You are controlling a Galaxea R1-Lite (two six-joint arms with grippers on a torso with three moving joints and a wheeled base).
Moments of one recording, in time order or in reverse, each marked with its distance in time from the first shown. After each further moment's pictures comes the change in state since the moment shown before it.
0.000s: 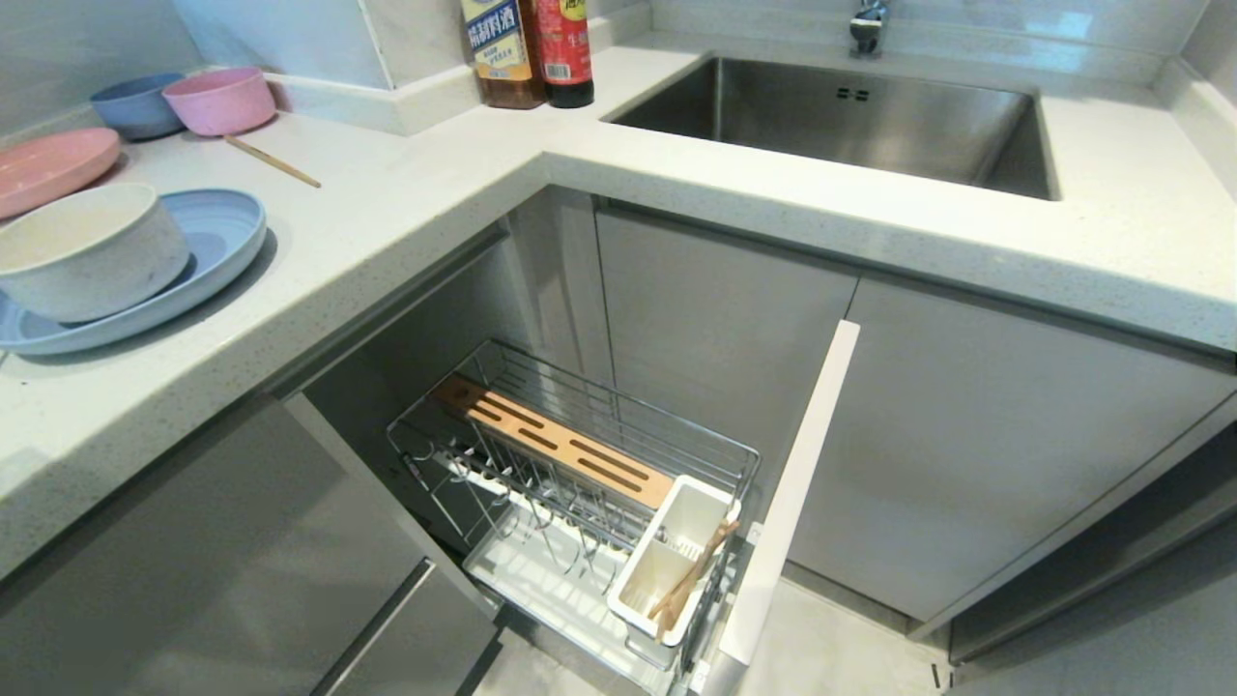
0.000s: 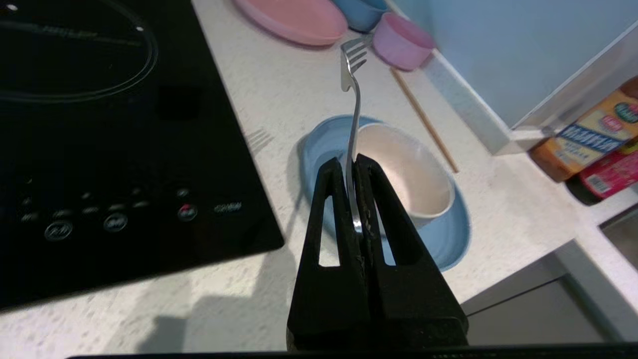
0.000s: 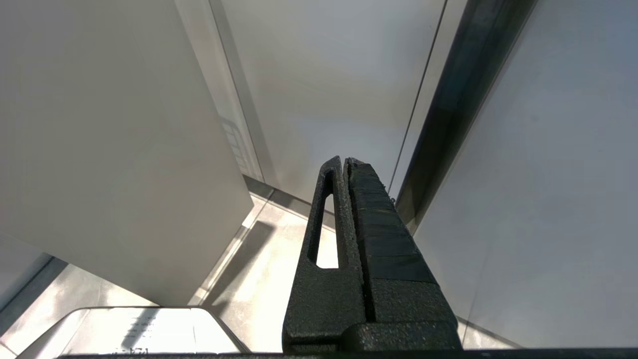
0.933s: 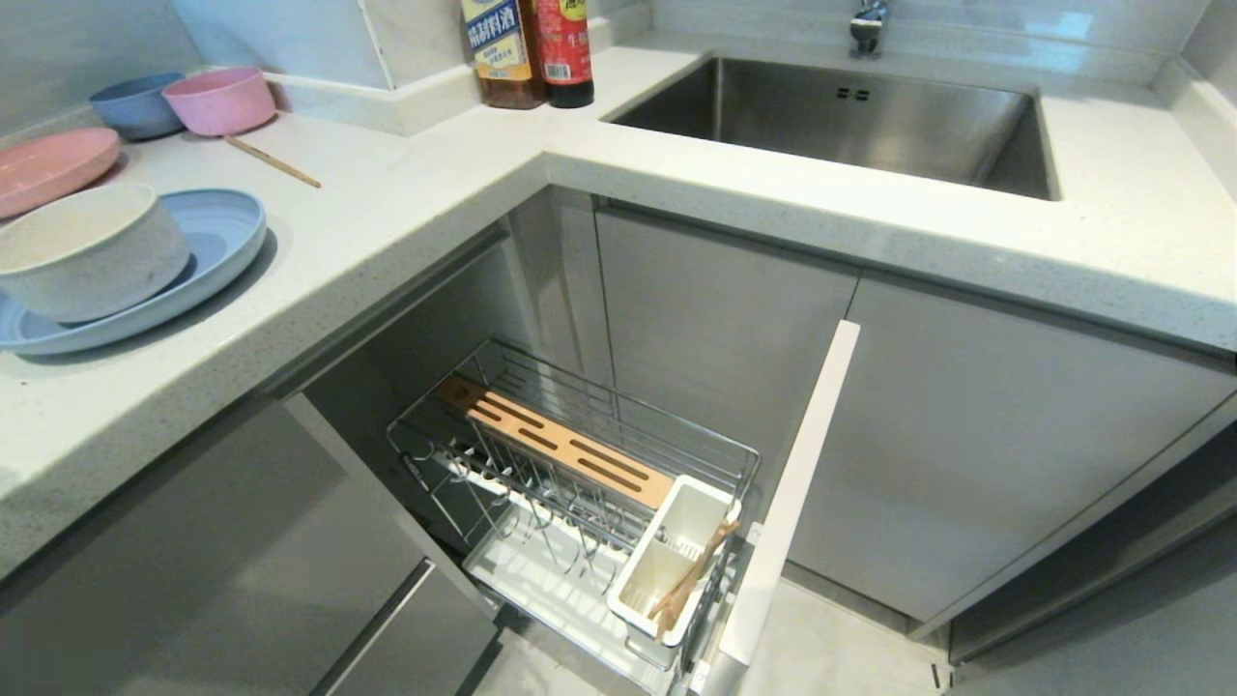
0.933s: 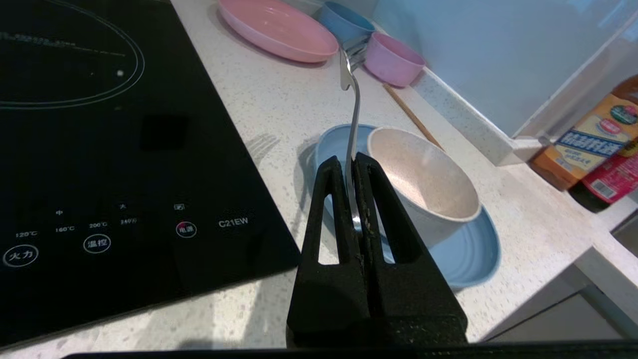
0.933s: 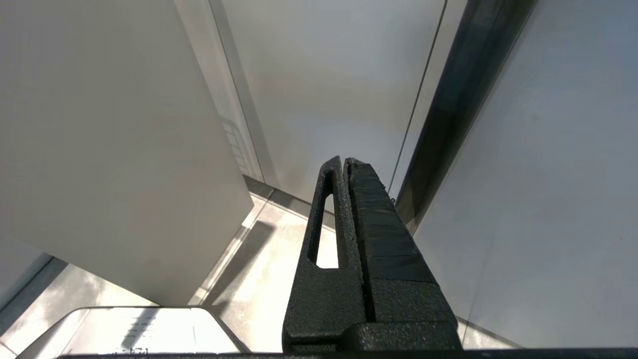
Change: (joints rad) left arm 0.066 0.002 0.360 -0.486 -0.072 -0.009; right arm 0.000 0.000 0.000 0.000 0.000 0.000
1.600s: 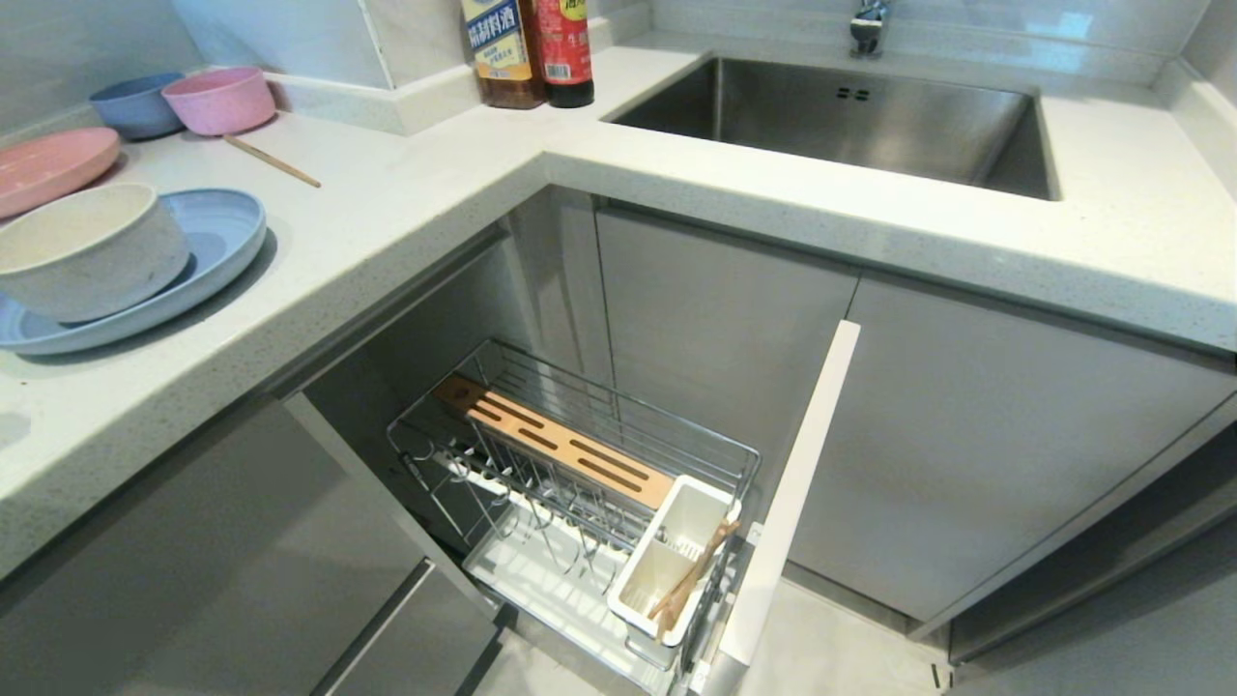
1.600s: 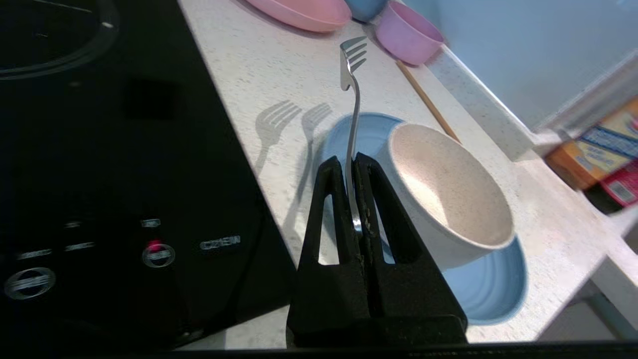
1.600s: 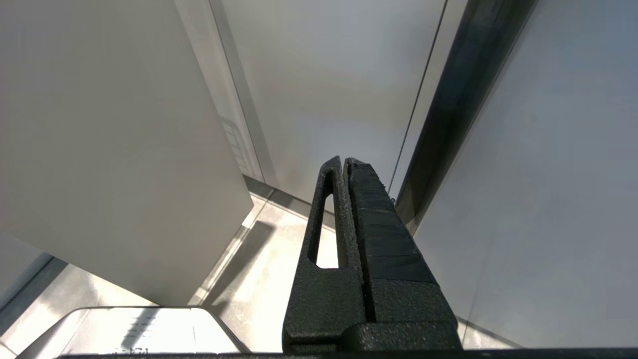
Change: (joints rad) left arm -0.020 0.164 -0.054 -0.026 -0.033 -0.043; right arm 0.000 0.000 0.000 0.000 0.000 0.000
